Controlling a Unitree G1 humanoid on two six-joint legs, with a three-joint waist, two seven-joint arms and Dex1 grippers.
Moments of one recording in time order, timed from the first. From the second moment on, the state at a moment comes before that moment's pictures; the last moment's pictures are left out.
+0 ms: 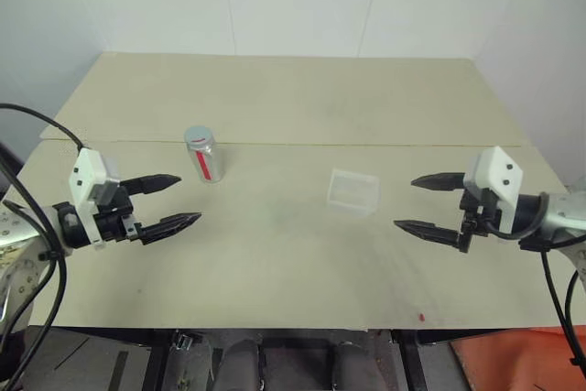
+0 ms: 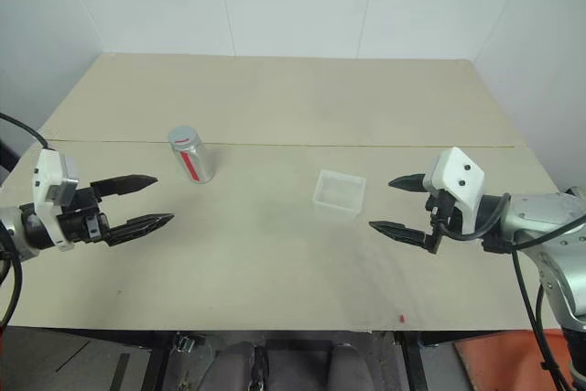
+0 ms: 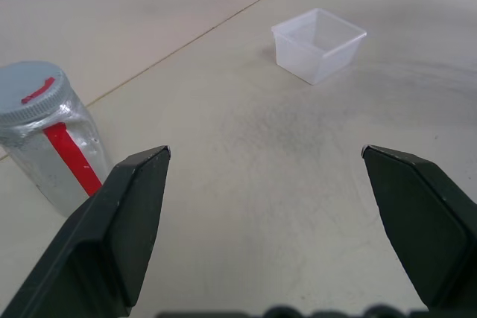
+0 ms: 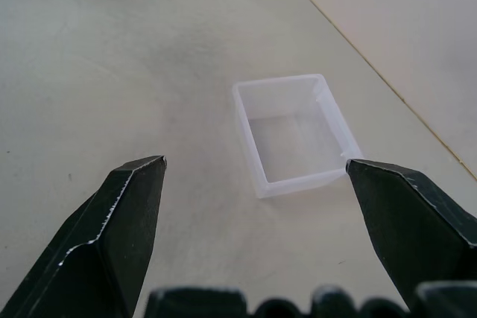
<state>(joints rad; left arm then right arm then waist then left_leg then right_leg) -0.07 0.91 0.39 -0.27 -0.67 0.52 -1.08 -0.17 -0.99 -0.24 -0.44 0.53 0.59 1.00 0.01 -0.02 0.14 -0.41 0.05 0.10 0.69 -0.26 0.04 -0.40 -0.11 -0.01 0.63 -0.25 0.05</state>
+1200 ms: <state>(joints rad) -0.04 0.31 0.20 -0.33 -0.26 0.30 -0.34 -0.22 -0.93 -0.21 -0.44 0.53 0.59 0.99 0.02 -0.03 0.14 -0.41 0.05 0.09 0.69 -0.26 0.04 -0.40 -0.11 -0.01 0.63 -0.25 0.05</state>
